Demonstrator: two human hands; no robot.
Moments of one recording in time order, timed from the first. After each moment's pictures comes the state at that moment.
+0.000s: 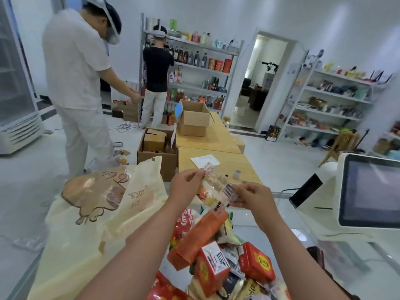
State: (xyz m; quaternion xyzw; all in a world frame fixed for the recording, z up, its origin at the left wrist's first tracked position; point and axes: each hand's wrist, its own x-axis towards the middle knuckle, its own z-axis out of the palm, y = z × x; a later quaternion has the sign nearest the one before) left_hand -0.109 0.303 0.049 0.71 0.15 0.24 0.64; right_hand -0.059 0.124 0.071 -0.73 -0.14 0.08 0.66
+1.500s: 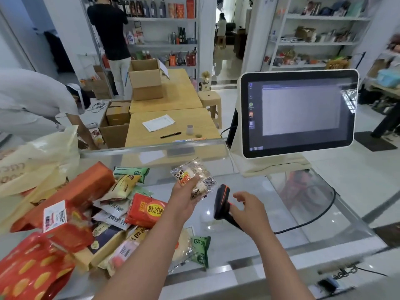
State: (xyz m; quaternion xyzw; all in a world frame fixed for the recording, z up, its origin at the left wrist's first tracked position) left_hand -0.020 -0.030 -0.048 0.41 0.28 0.06 0.87; right_hand -0.006 -0.203 -0.066 -0.92 -0.04 0.06 0.38
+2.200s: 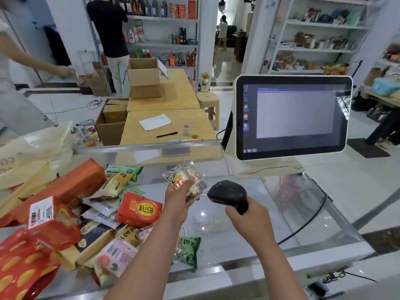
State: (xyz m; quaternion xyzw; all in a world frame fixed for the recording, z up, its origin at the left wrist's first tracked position) left_hand -0.016 -0.043 -0.061 0.41 0.31 0.11 0.85; right_hand -0.028 -0.222 -0.033 -0.90 -0.05 0.03 0.44
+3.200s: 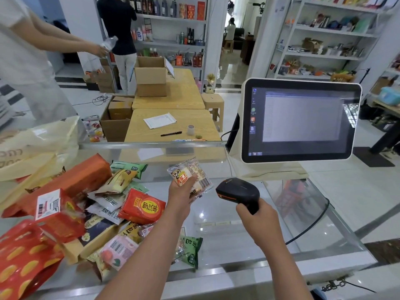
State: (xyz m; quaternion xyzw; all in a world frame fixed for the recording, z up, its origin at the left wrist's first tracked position) left_hand -0.013 -0.039 -0.059 0.43 0.27 0.13 0.85; right_hand -0.030 -0.226 -0.019 -0.86 -0.03 0.04 0.50
